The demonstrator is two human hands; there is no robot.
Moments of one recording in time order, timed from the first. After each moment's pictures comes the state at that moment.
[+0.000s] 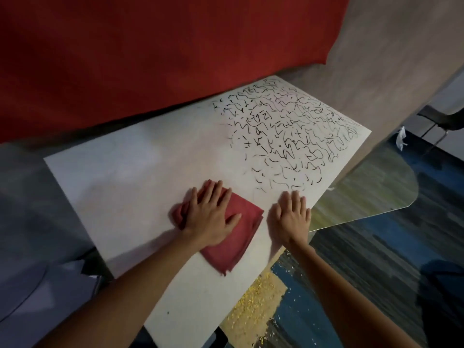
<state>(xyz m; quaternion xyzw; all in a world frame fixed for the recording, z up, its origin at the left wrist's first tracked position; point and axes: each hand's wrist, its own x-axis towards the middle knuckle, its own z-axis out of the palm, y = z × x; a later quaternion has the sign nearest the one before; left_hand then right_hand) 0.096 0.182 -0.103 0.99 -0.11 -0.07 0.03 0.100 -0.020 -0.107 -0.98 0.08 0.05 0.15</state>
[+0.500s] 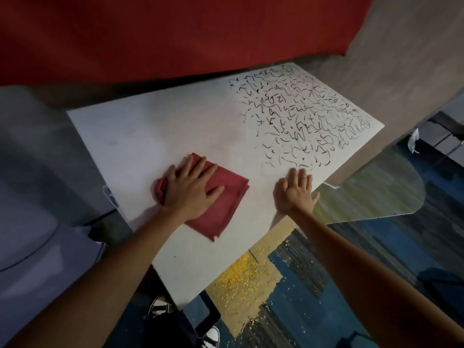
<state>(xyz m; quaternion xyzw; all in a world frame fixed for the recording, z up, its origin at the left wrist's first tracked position) 0.052 0.219 -0.109 1.00 -0.01 -0.02 0.05 0.102 -0.022 -0.111 -0.98 0.09 0.04 0.14</state>
